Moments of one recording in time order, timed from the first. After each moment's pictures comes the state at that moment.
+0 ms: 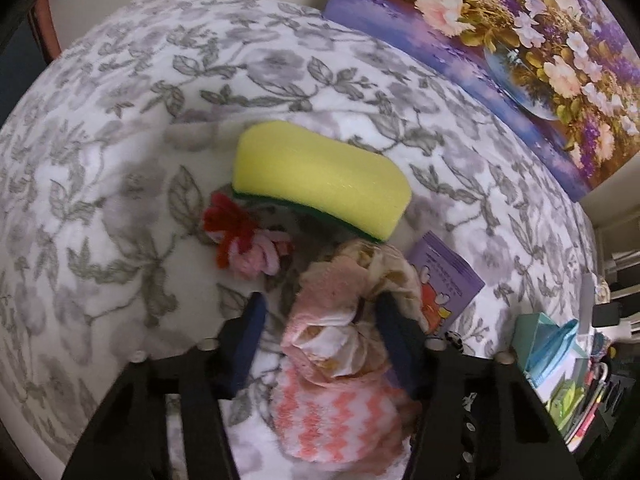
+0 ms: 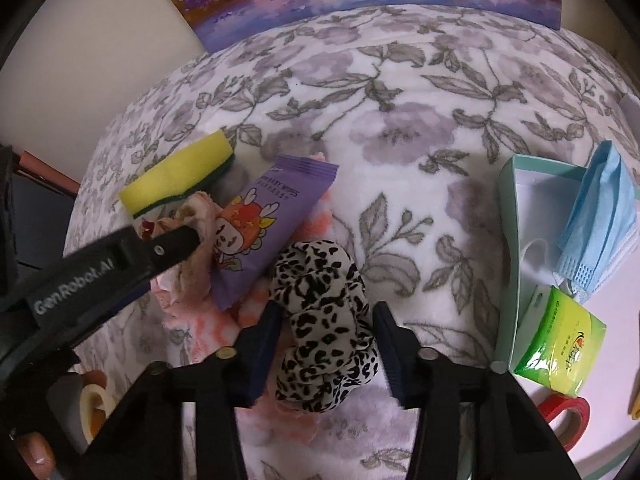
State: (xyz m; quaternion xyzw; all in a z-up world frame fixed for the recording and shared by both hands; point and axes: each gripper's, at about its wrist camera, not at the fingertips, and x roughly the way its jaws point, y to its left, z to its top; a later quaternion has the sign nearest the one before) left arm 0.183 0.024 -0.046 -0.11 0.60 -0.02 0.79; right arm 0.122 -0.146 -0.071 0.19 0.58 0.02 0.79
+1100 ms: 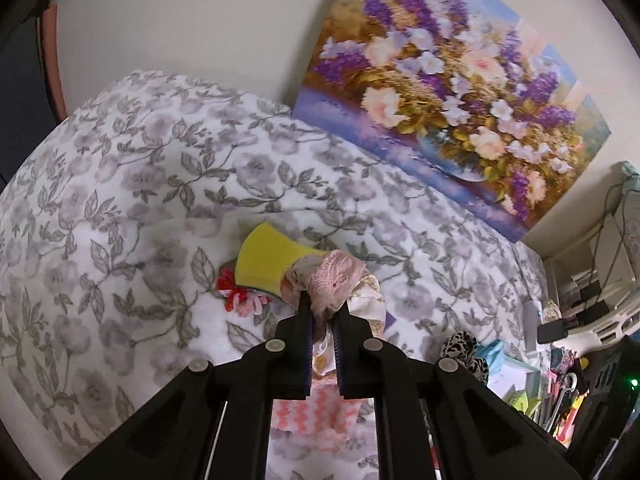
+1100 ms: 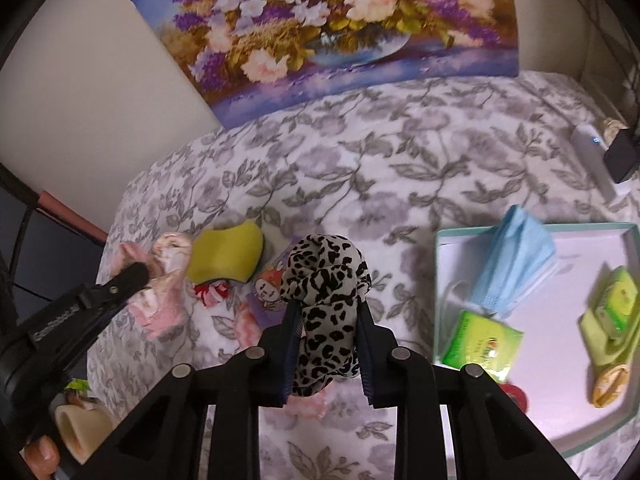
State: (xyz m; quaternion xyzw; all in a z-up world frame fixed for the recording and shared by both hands) left arm 0.153 0.033 0.063 -0.13 0.50 -0.06 0.86; right arm 0.089 -0.184 0.022 0.22 0.51 0.00 0.83
